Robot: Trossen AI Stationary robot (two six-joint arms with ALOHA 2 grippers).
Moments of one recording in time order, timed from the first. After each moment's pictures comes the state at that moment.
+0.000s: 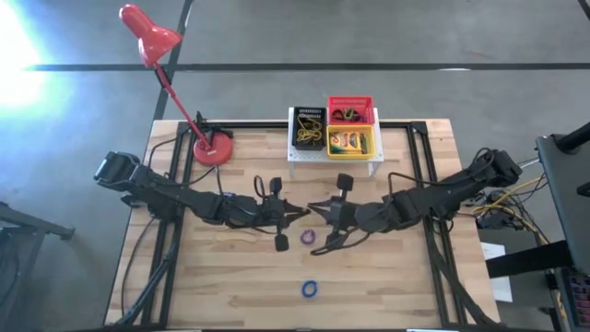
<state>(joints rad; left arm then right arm) -0.28 1.52 0.94 0.40 -0.40 0.04 0.37 1.44 1.14 -0.08 0.65 -0.08</state>
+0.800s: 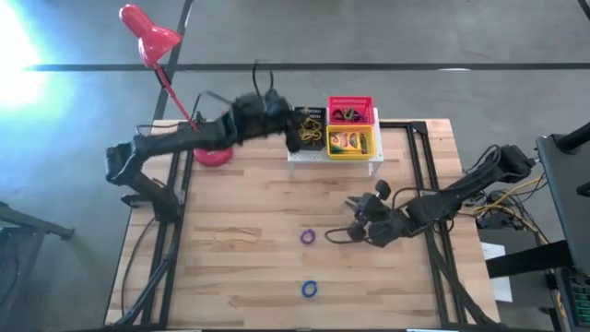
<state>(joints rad) 0.37 1.56 1.30 0.09 -0.03 0.00 0.45 1.26 0.71 -0.34 0.92 0.71</state>
